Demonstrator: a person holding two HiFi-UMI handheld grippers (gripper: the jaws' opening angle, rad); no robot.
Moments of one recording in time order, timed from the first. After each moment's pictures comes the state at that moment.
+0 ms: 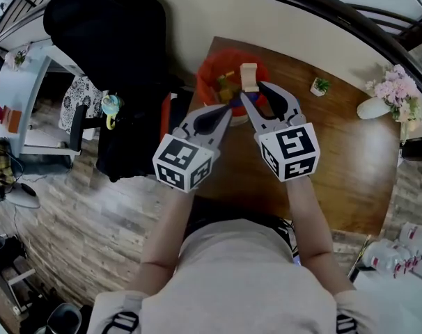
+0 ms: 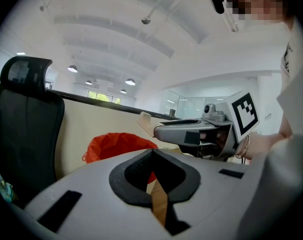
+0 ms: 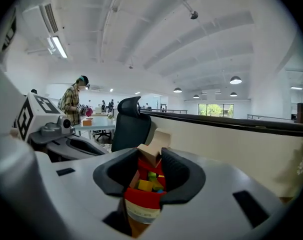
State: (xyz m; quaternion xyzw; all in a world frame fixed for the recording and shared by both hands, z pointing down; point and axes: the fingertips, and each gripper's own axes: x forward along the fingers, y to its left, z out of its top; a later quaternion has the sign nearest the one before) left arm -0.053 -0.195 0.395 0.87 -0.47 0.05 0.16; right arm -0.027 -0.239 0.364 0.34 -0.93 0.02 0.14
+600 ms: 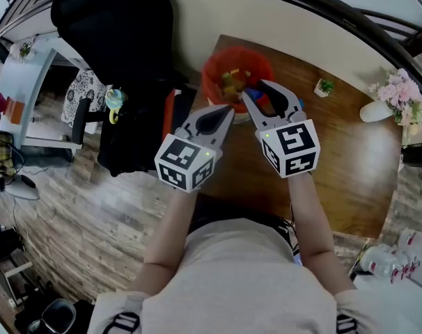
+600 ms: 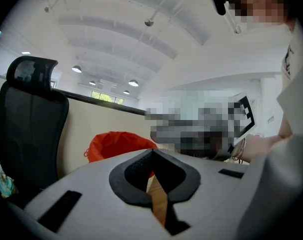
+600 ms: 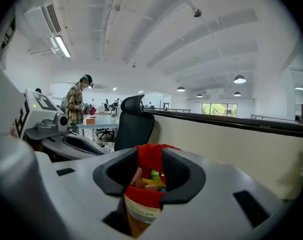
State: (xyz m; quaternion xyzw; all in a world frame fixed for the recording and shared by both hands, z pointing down) left arm -0.055 -0.185 0.395 0.86 -0.49 0.04 0.17; right arm -0.035 -0.235 0.370 0.32 -0.94 0.01 0.15
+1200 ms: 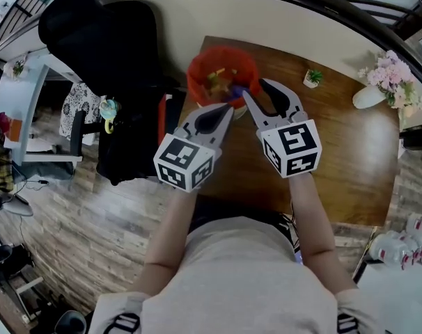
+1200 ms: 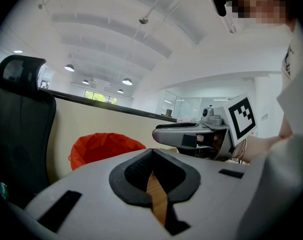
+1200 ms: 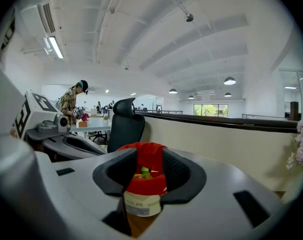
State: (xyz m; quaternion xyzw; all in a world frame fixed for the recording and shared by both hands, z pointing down) left arm -0.027 -0.188 0.389 0.88 -0.46 0.05 0.16; right arm 0.003 -0.236 0.364 0.37 -0.92 0.02 0.13
